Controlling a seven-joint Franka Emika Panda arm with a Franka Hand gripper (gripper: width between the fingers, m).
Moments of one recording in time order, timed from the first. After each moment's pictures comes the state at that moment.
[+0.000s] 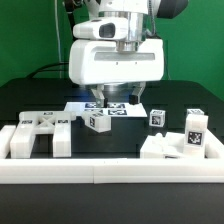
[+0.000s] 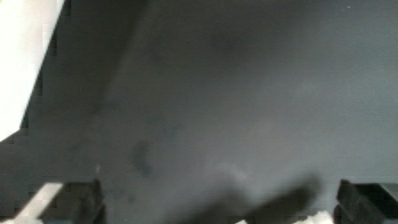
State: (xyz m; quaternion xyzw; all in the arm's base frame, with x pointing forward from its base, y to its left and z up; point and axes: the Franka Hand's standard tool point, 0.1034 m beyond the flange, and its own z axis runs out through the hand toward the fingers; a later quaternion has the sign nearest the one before) arm 0.501 -0.007 0.069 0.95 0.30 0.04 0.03
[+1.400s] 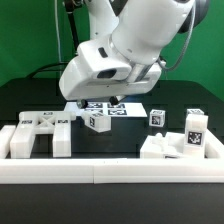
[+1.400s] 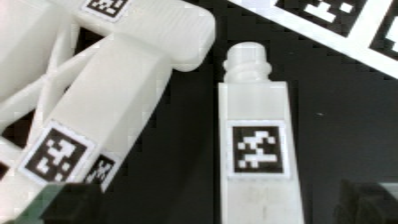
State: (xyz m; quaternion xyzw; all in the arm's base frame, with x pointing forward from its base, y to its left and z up) arm 0.453 -0.040 0.052 0.89 0.24 -0.36 0.12
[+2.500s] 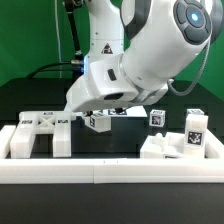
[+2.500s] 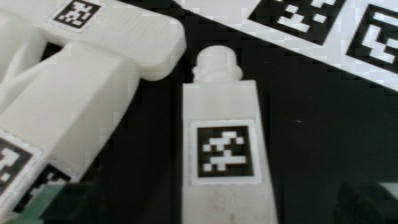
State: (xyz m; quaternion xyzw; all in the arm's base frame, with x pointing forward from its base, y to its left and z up) arm 0.452 -0.032 0.034 0.89 0.23 -0.38 0.13
